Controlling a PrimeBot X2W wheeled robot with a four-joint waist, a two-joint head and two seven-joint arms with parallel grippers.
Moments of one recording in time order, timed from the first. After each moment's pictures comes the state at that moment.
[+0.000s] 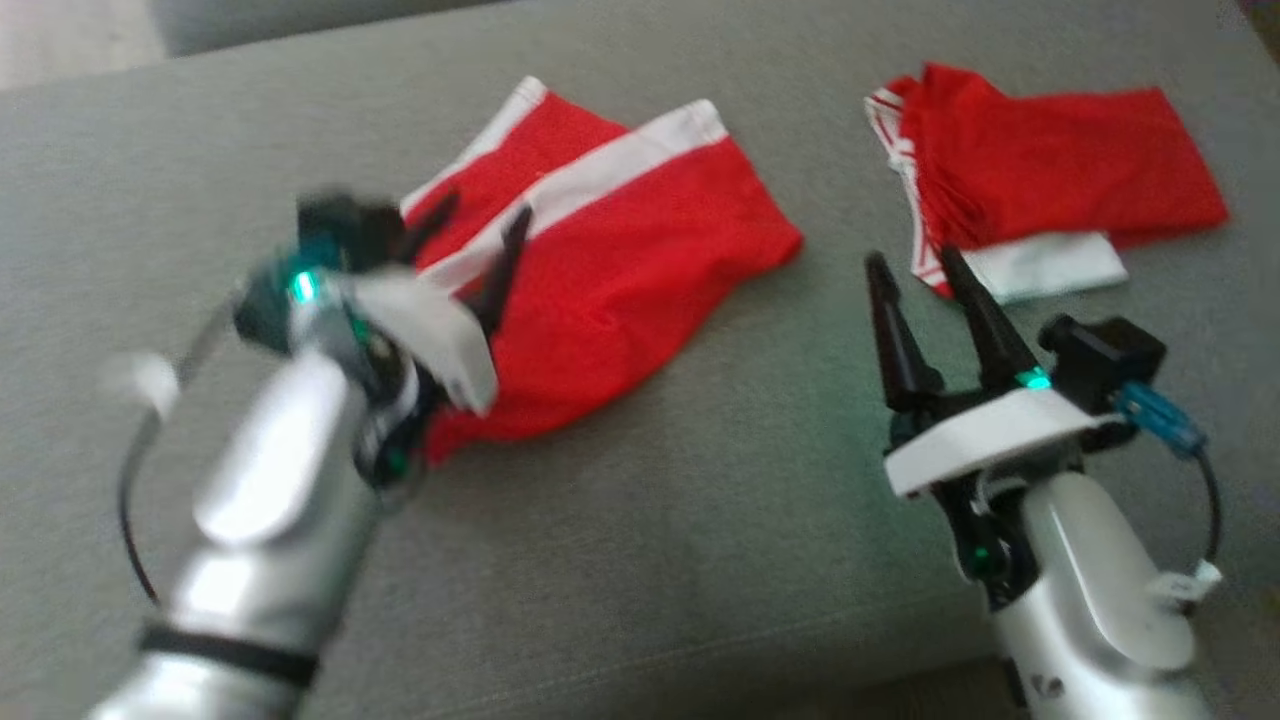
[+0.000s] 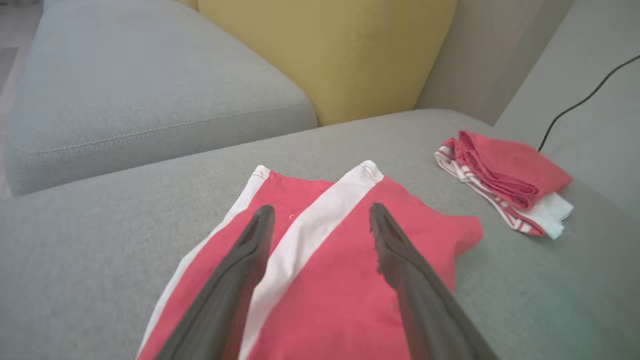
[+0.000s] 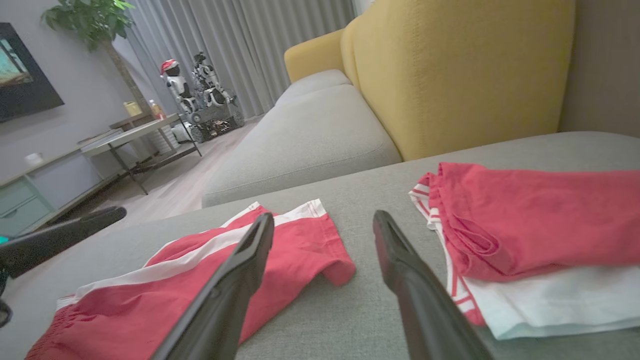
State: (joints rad) left arm -0.60 0.12 -0.41 0.55 -0.38 -0.12 -0.02; right arm -0.30 -0.05 0.20 0.29 0.35 0.13 -0.10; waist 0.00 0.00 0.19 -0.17
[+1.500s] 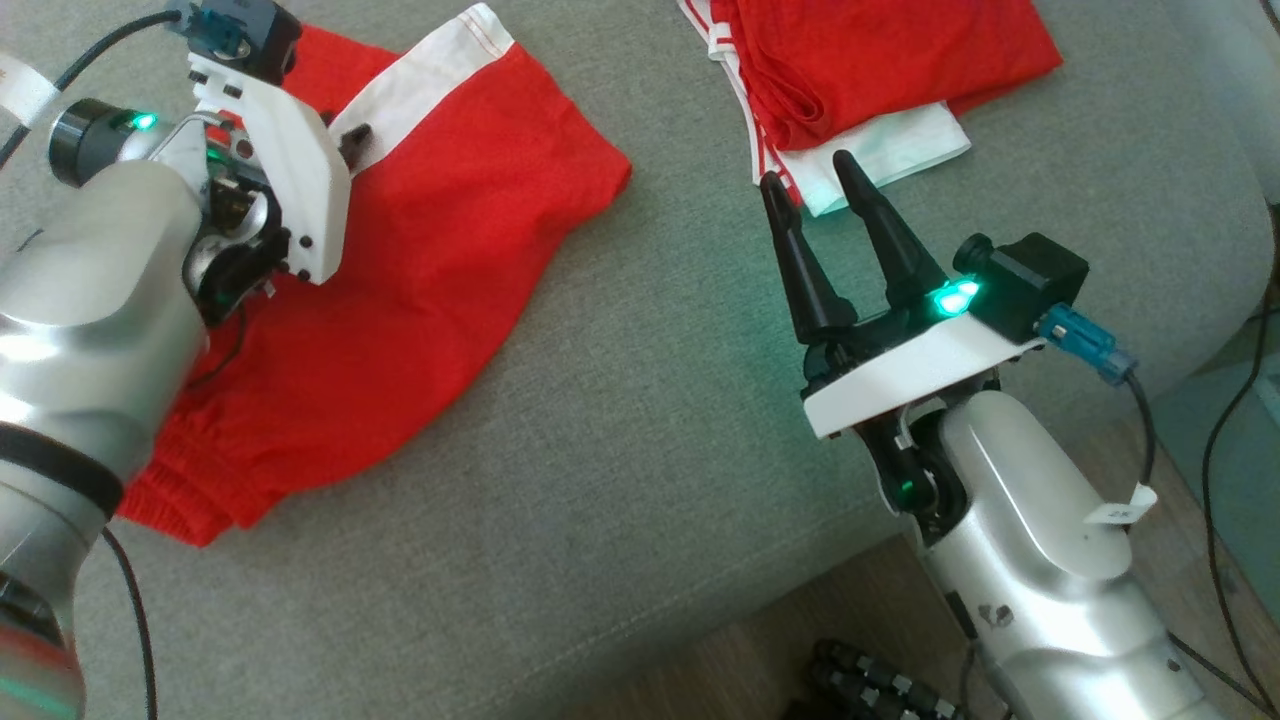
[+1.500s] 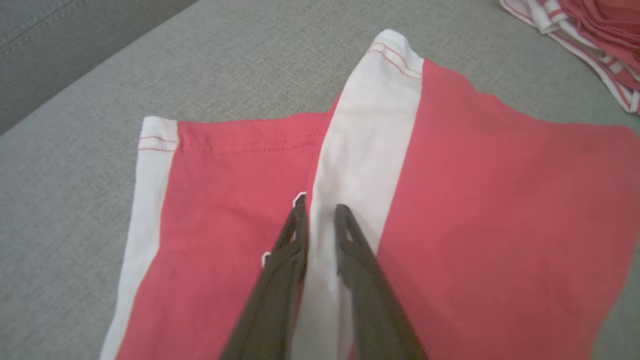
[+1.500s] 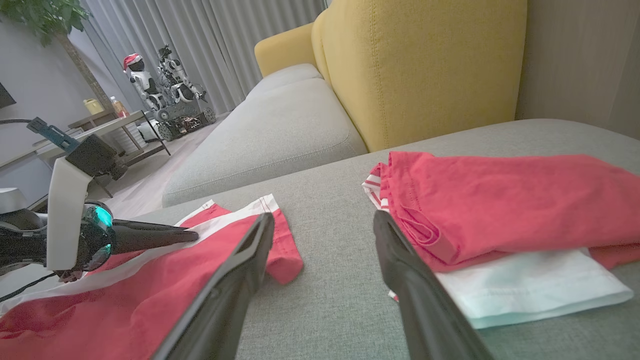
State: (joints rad) left arm -1.12 0.41 -1.05 0.86 -0.84 -0.13 0.26; right arm -0.50 -0.05 0.42 0.37 0.47 0.13 -0.19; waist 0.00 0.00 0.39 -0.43
